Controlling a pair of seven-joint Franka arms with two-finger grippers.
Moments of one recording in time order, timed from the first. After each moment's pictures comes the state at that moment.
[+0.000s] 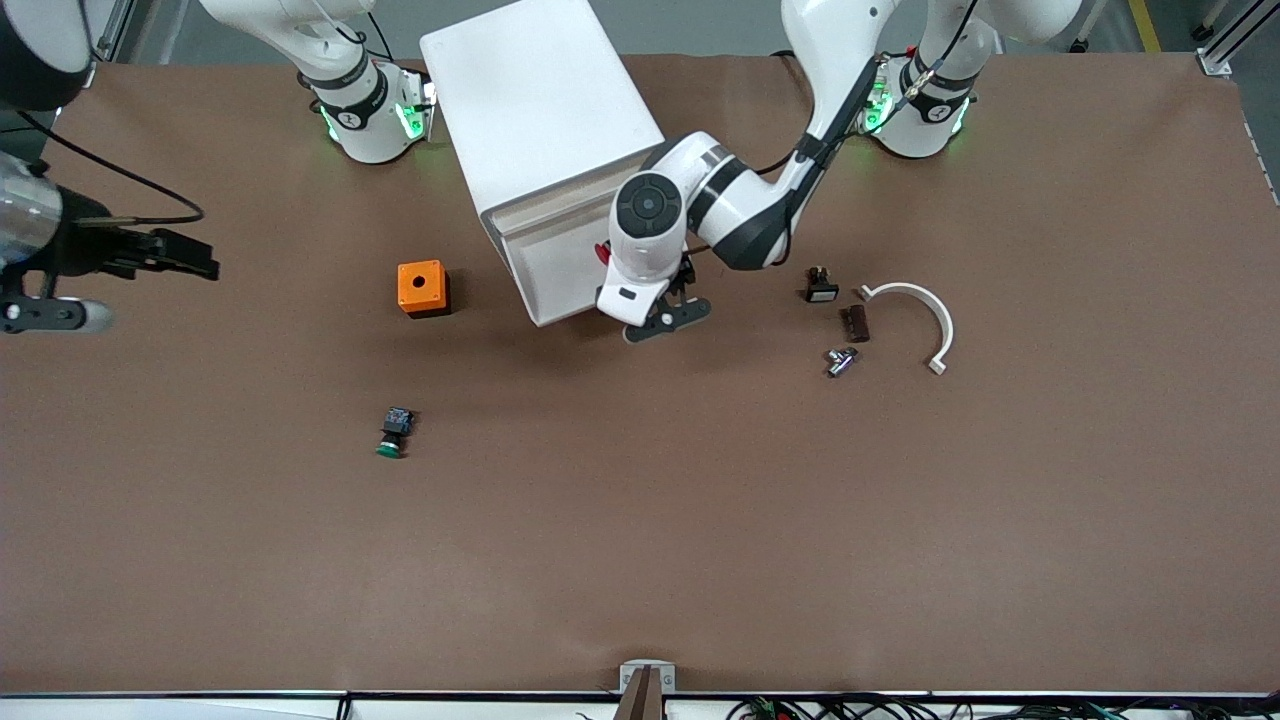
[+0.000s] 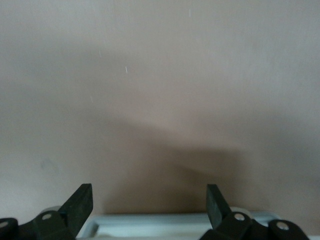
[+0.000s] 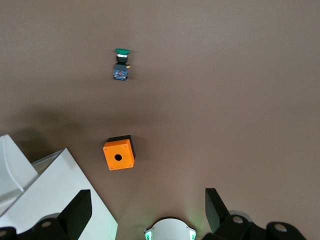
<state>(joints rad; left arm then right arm) -0.89 0.59 0.00 -1.60 -0.18 2.11 -1.16 0.08 0.12 -0.09 -1.46 0.03 1.36 0.02</state>
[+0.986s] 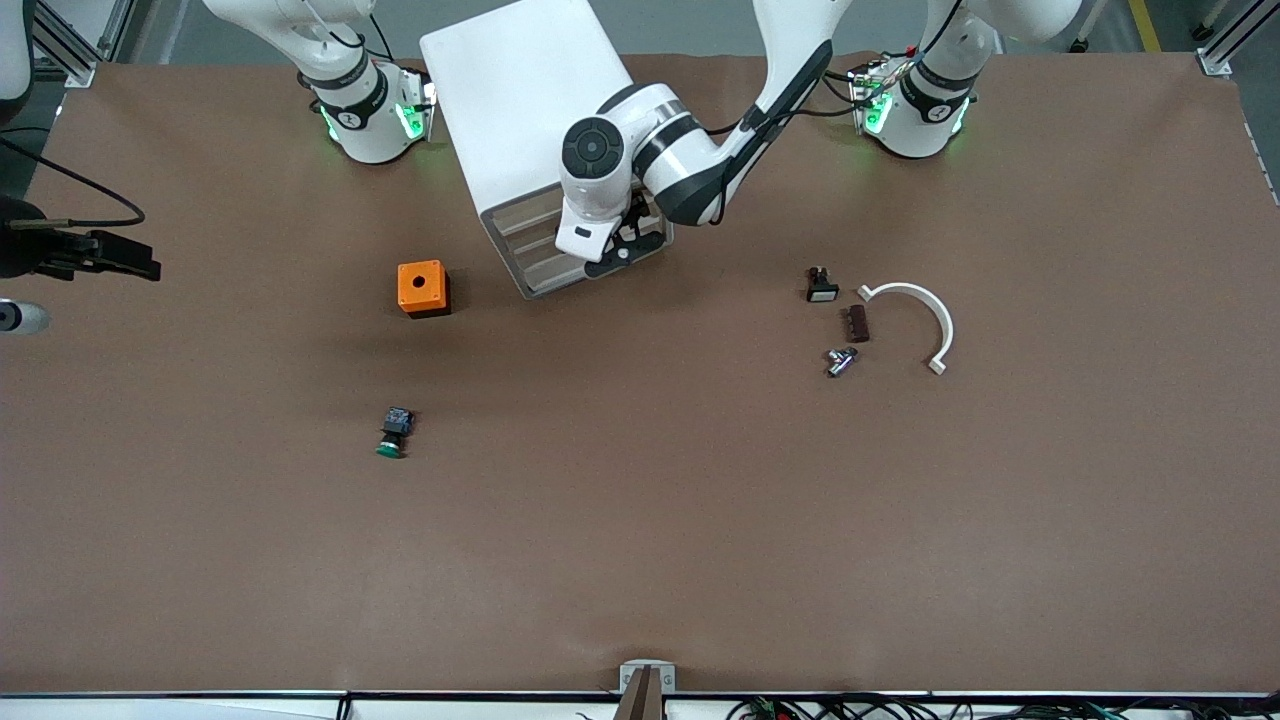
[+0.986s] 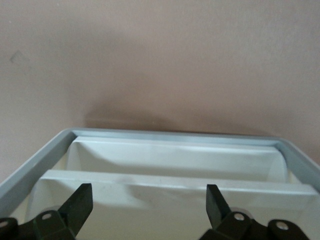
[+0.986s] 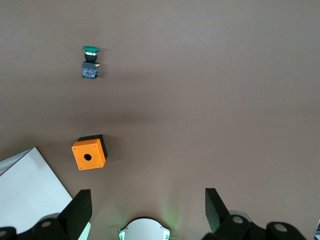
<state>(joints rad) -0.88 0.59 -0.17 -1.62 -0.18 2.11 -1.36 0.02 0.12 -0.09 -1.47 -0.04 1.37 -0.07</state>
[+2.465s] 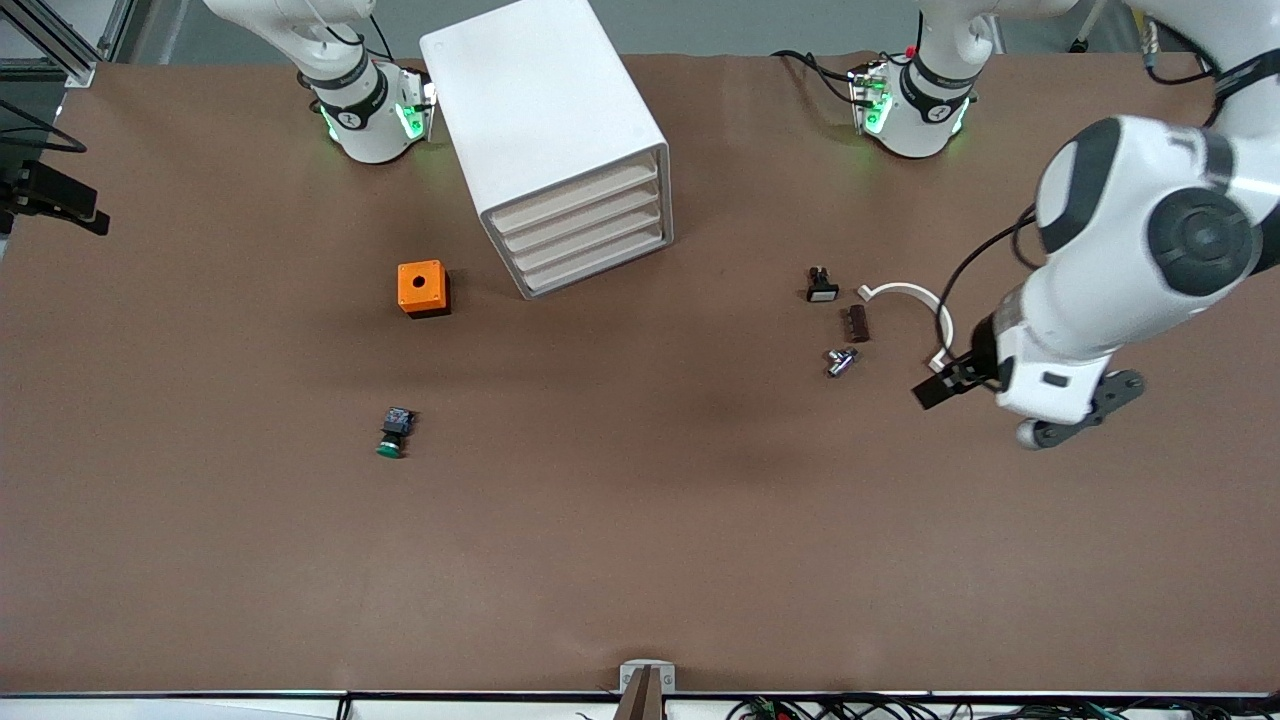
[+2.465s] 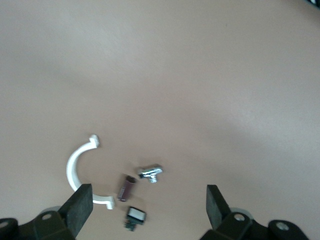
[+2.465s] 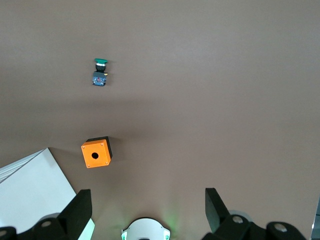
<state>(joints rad) -0.09 0.28 -0.15 -1.47 0.02 1.72 -0.69 0.00 0.03 -0.07 -1.39 -0.03 1.31 -0.07</state>
